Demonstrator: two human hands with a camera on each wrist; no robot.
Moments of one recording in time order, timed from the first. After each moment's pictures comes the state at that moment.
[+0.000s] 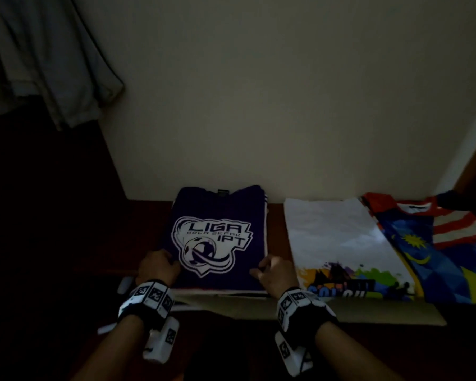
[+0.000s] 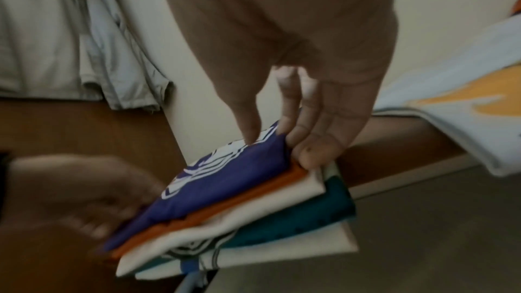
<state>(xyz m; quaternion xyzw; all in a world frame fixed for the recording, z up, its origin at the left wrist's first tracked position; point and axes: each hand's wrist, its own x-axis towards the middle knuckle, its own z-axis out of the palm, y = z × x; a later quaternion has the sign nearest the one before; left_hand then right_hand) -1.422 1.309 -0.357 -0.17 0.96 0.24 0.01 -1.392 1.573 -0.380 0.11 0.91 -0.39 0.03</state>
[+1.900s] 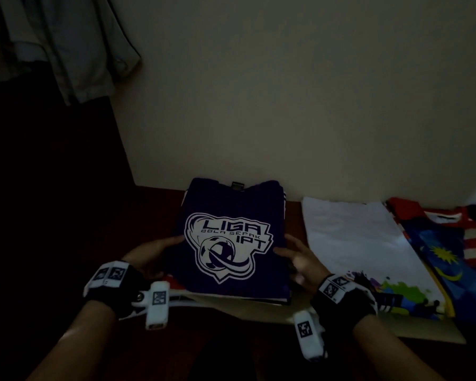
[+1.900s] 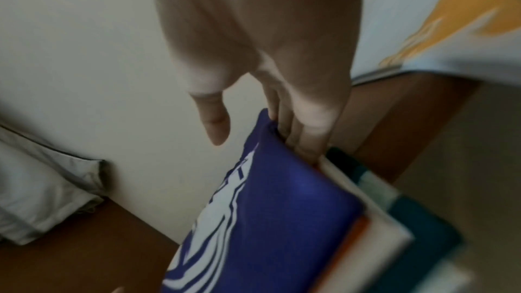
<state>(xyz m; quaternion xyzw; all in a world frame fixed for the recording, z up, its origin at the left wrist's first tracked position) -1.445 1.262 -0.337 -0.19 0.68 0.66 0.24 -1.433 1.577 -0.364 0.17 0.59 -0.78 0.10</state>
